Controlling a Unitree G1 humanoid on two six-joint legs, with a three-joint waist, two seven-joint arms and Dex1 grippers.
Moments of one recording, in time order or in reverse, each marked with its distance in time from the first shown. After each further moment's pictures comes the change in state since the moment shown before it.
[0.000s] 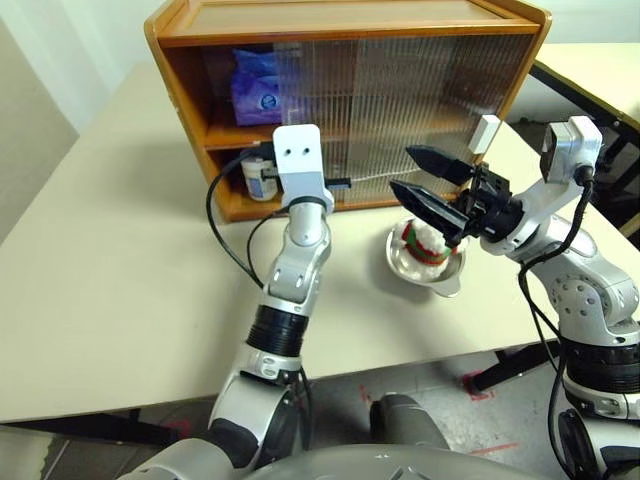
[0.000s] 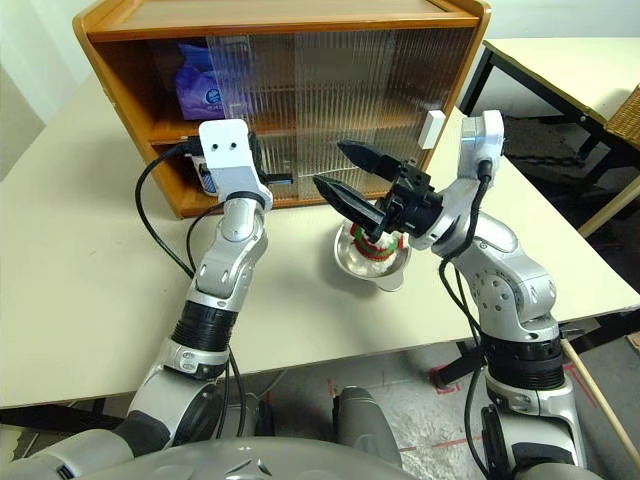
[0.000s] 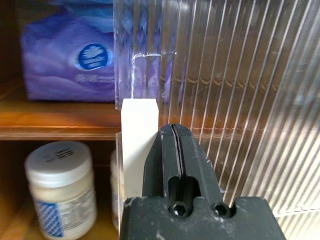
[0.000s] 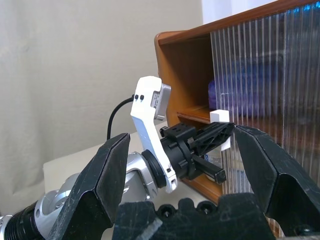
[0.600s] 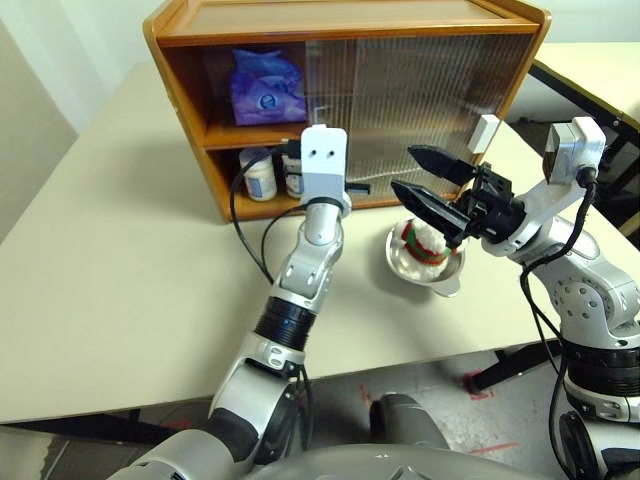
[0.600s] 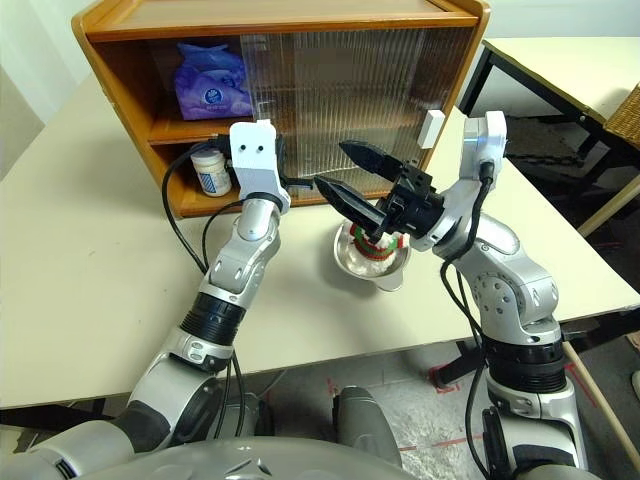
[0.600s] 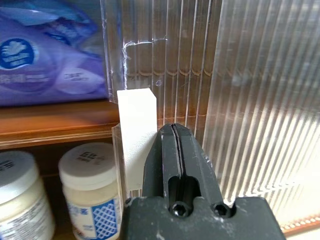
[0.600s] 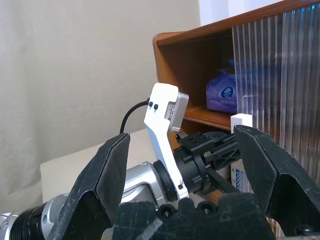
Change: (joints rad) left arm -0.056 0.010 -0.069 0.145 -0.034 -0.085 -0.046; right arm 0.010 -0.002 -0.004 -0.019 0.000 0.000 -0.014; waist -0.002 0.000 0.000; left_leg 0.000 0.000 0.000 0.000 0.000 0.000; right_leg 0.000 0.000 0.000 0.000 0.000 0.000
